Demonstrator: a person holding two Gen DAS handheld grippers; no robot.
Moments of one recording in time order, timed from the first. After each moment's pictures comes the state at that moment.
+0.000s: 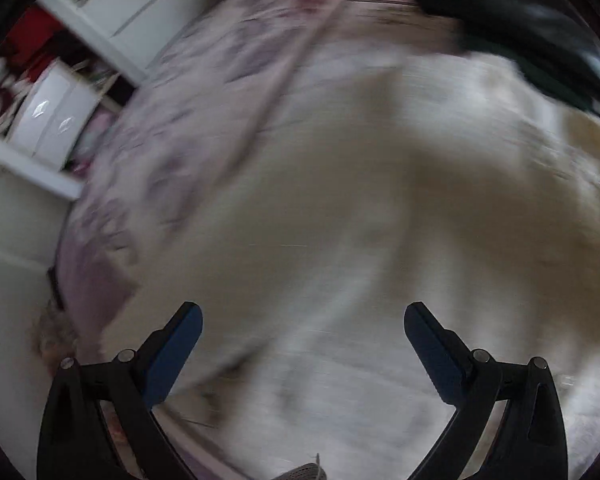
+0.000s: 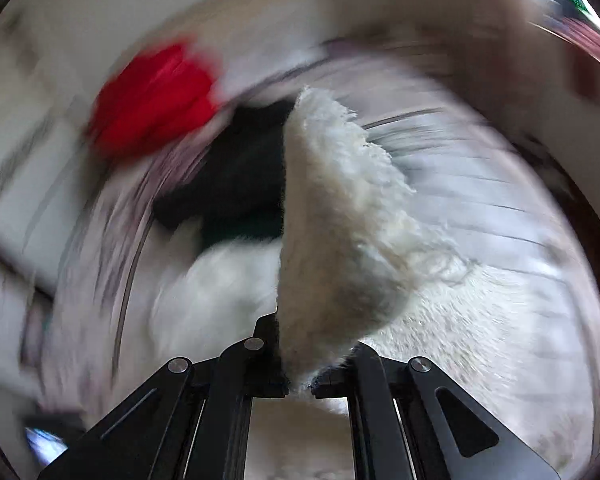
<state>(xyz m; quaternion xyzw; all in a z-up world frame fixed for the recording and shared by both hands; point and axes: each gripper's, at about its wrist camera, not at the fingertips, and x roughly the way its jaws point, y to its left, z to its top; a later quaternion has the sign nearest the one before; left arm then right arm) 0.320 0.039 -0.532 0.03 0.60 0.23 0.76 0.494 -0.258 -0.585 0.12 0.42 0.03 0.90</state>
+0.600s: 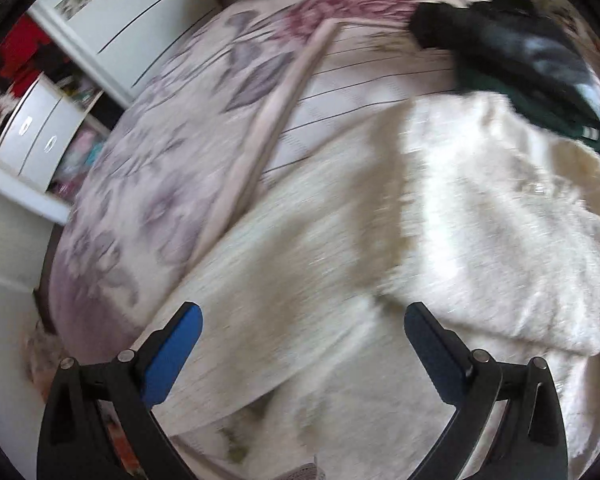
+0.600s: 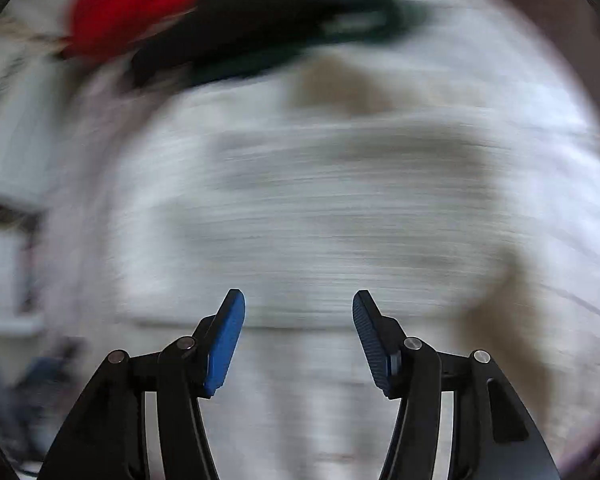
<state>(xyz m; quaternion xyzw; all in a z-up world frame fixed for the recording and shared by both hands) 0.348 0.042 -0.512 0.03 0.59 0.16 0.79 0.429 -0.265 -0.680 0.13 0.60 -0.04 0.79</state>
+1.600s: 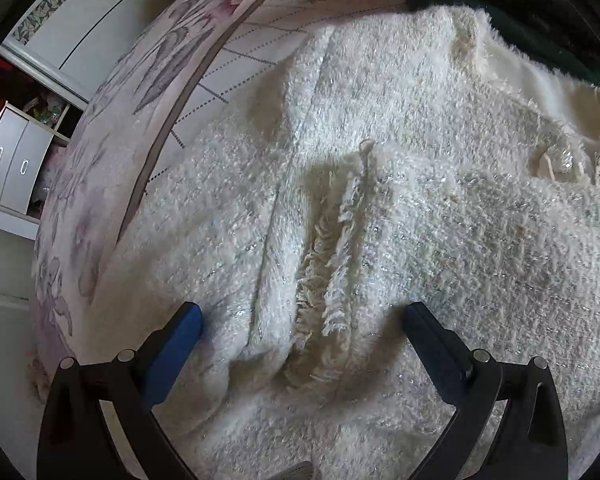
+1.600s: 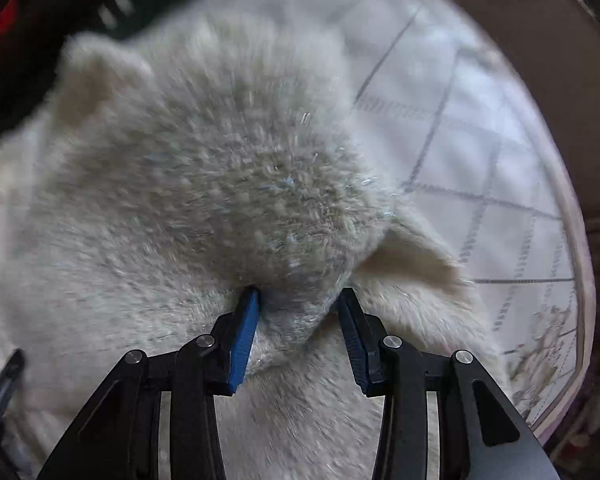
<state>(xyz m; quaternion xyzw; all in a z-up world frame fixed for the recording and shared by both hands) 0.408 -0.011 -0.609 0.06 0.61 0.15 0.77 0.390 -0.301 -0.768 0.15 0.63 -0.21 0.73</state>
